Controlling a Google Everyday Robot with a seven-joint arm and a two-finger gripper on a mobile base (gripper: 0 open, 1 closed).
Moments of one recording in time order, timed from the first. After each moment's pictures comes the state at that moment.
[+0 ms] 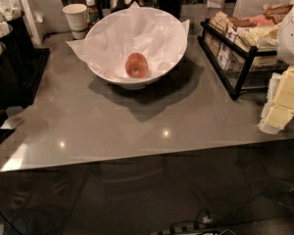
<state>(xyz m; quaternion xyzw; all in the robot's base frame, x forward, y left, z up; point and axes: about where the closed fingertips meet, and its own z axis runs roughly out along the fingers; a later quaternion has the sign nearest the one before) 0.438 -0.217 0.976 -0.60 0.78 -0.03 0.16</state>
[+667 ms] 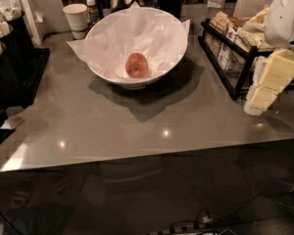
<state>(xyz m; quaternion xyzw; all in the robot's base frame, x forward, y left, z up) 0.466 -0.198 0.990 -0.62 0.76 -0.01 0.20</state>
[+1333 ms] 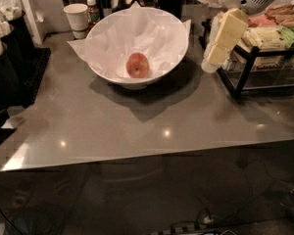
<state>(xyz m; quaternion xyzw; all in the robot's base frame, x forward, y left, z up) 0.542 -0.121 1.022 -0.67 0.69 0.06 0.28</state>
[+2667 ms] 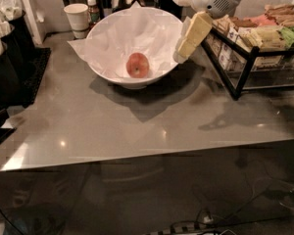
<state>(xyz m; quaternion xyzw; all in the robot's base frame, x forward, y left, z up) 0.616 -0.081 0.995 -0.66 0.66 0.12 0.33</state>
